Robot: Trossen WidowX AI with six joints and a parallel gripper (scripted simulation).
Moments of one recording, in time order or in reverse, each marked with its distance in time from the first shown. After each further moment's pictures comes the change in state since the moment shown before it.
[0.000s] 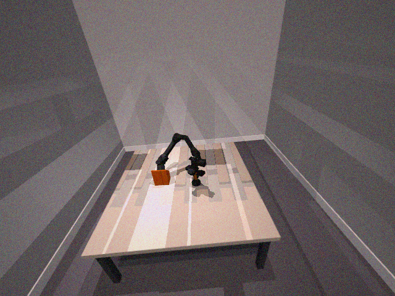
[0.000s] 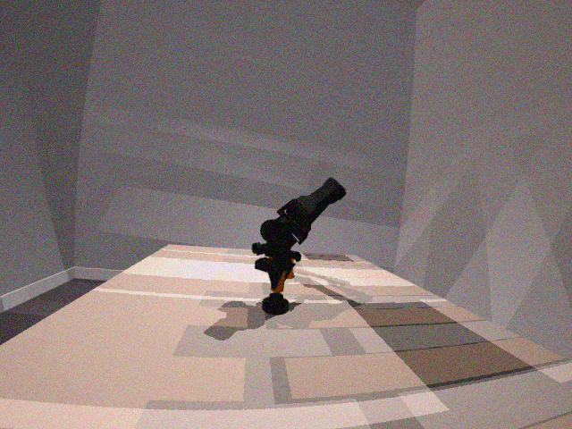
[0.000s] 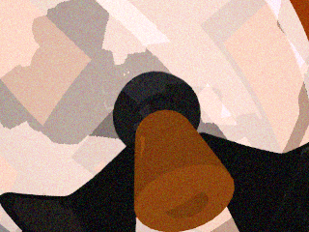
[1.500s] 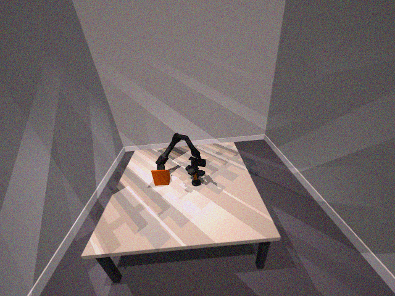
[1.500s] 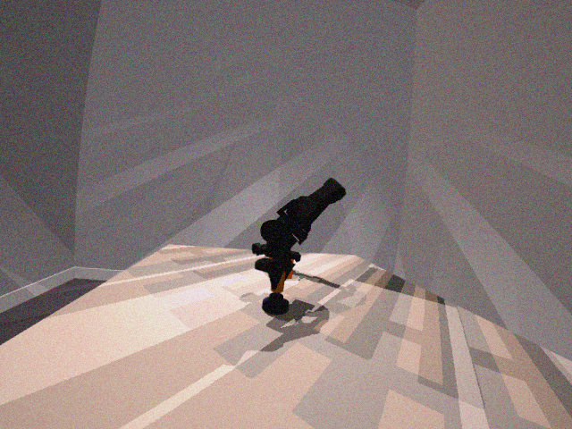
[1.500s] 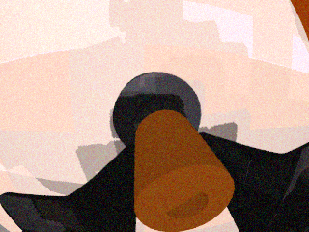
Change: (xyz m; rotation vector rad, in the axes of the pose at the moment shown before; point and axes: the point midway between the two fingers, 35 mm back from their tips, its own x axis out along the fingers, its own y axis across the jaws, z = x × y) arm 0.001 0.000 0.000 -0.010 -0.001 0.001
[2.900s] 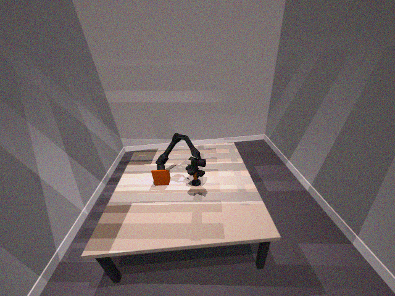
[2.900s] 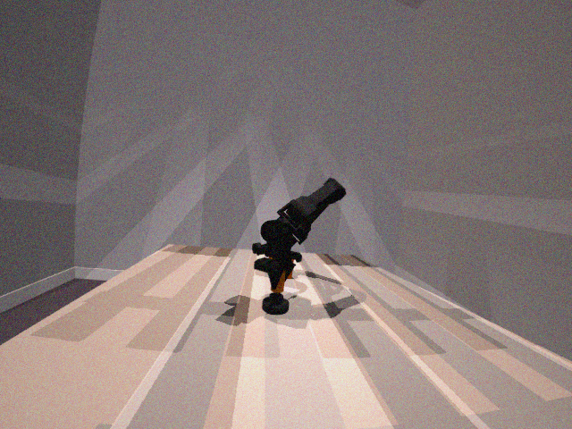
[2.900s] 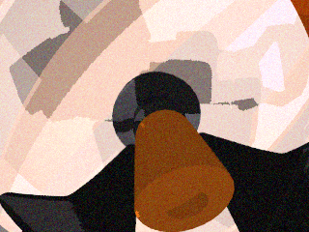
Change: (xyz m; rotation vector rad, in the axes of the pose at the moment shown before) arm 0.000 0.000 0.000 0.047 -0.001 0.000
